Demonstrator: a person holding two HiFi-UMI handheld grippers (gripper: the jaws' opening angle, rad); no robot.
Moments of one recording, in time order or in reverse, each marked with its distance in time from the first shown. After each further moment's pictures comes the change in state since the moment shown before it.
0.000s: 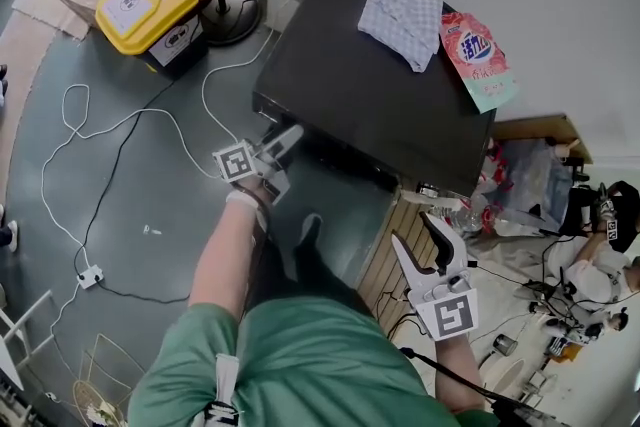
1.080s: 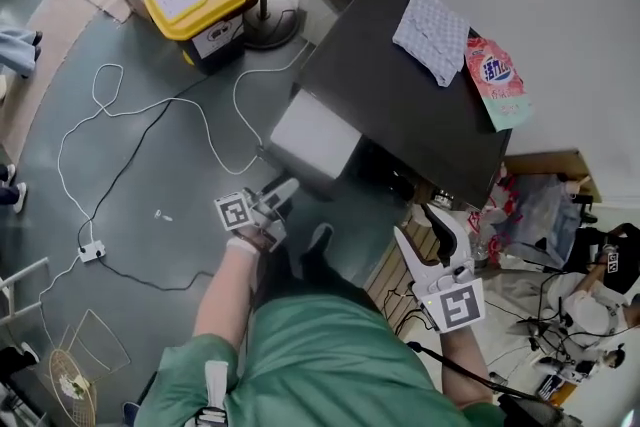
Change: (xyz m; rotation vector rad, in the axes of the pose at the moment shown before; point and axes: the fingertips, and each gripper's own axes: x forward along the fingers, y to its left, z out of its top) left arm -0.138 -0.050 -0.074 -0.021 -0.105 0.041; right arm -0.008 0.038 0.028 -0.051 -0.091 0.151
